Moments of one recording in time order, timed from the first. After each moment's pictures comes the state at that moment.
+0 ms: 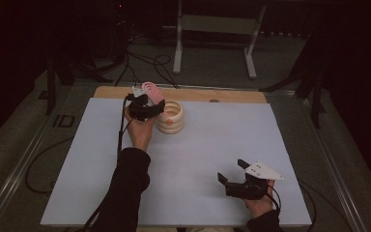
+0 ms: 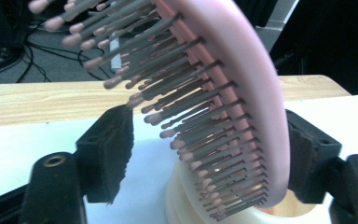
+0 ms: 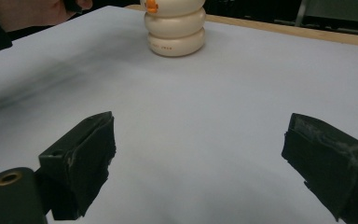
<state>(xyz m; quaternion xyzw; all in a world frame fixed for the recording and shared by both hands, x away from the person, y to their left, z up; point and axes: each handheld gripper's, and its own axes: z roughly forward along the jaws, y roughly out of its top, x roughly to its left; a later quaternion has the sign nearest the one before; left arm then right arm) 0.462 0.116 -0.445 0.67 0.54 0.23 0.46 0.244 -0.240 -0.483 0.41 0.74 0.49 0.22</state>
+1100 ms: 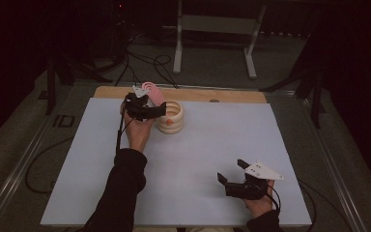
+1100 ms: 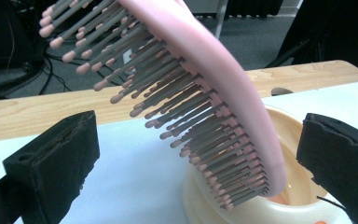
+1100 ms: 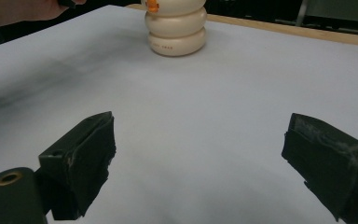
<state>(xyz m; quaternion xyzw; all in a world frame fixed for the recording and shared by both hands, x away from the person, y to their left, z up) 0.456 0.116 -0.439 0.69 0.52 0.27 0.43 0.244 -0.239 -0.483 0.41 0.74 0.49 0.22</state>
